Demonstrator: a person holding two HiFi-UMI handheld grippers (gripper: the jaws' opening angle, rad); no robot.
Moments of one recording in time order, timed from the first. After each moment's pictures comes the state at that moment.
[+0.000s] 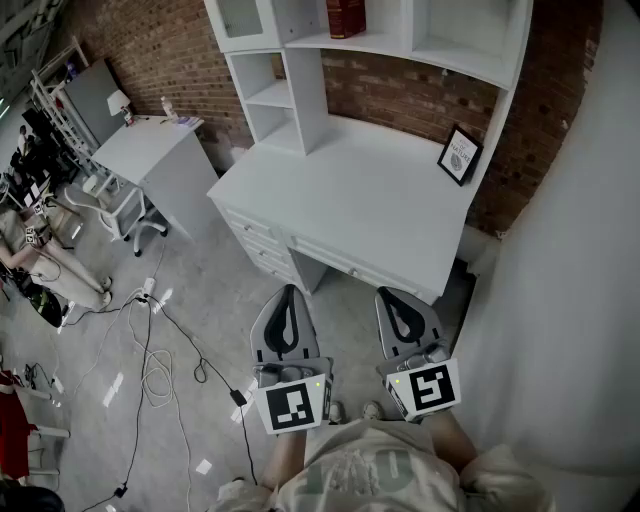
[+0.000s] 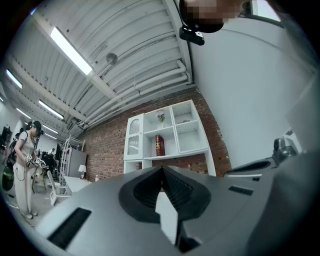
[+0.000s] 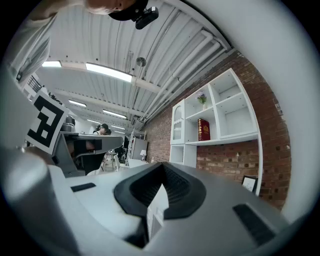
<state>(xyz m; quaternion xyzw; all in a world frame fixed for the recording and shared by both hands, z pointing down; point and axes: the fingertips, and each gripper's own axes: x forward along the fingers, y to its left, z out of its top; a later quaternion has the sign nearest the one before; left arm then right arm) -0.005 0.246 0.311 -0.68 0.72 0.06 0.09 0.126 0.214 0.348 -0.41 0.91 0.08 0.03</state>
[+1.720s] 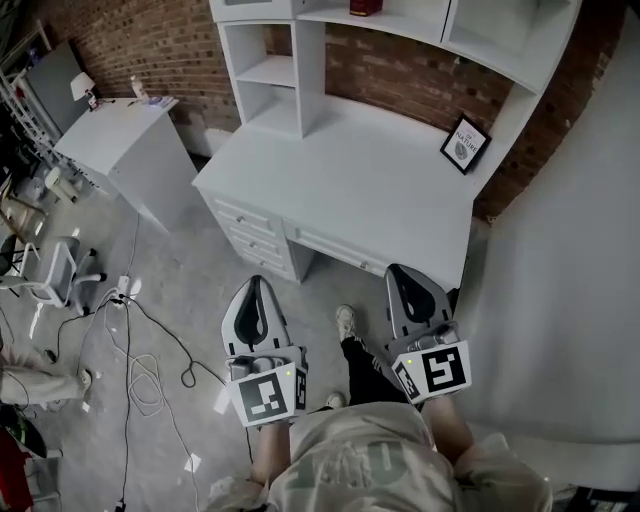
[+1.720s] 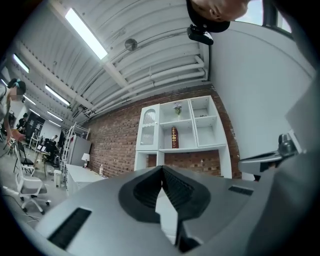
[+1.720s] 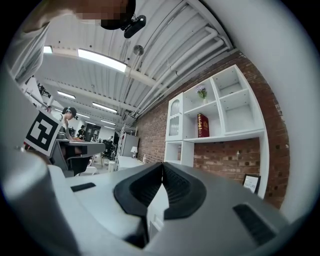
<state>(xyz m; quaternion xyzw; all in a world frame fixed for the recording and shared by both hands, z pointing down) -0.171 0.197 0.354 -0.69 0.72 0.06 0.04 0.029 0.155 0.356 -0.47 0.88 0.07 0.01</state>
